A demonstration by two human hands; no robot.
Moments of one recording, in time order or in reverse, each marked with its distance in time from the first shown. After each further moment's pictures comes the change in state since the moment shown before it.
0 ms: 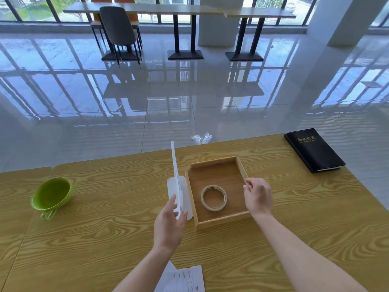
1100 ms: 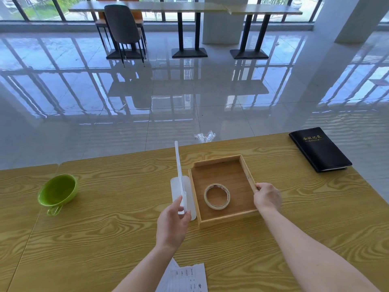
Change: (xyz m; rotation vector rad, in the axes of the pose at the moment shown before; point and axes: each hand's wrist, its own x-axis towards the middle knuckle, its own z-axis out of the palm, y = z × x) left_hand 0.004 -0.008 0.003 0.119 -0.010 -0.010; right_hand 0.016 0.023 0.010 -0.120 -0.118 0.289
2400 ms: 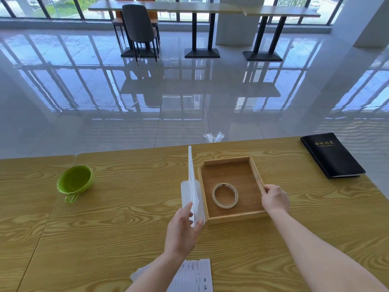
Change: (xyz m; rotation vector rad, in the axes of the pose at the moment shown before) left_hand -0.029 -0.010 0.005 0.019 -0.012 0.066; right_hand 0.001 0.001 -0.004 -0.043 -0.076 -0.053
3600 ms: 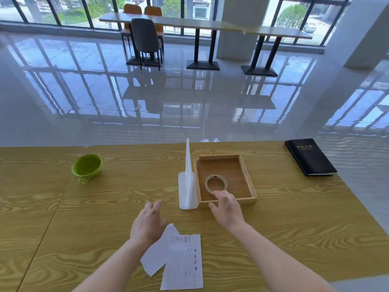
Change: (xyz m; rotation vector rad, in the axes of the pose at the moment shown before) left_hand -0.053 -0.038 -0.063 0.391 -0.054 -0.133; right_hand -0.155 -0.042 -0.005 0.031 -0.196 -0.580
